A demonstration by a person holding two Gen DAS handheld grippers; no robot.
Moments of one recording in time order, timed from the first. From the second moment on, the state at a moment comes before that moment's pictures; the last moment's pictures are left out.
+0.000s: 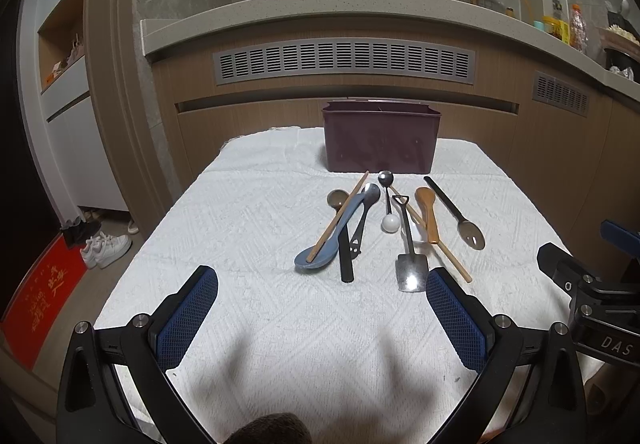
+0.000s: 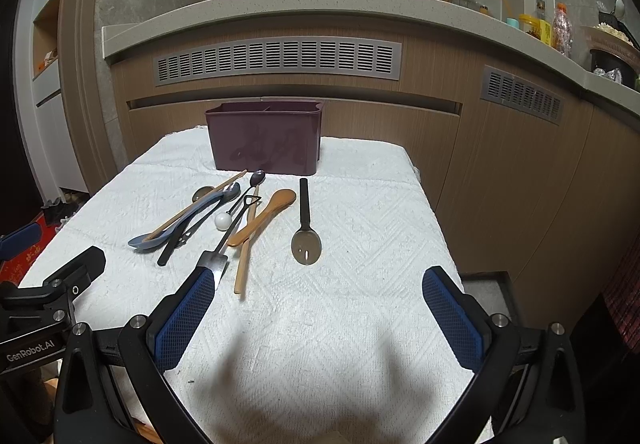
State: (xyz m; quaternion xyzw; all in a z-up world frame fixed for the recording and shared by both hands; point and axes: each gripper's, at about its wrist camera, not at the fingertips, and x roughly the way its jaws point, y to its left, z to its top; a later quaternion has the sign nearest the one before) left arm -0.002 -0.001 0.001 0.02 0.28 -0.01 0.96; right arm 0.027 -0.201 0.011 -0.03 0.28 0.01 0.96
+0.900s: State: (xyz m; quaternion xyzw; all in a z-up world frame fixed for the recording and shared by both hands) left arm -0.001 -0.004 -0.005 0.02 0.28 -0.01 0.96; right arm 0.028 -0.202 0.009 -0.03 0.29 0.01 0.96
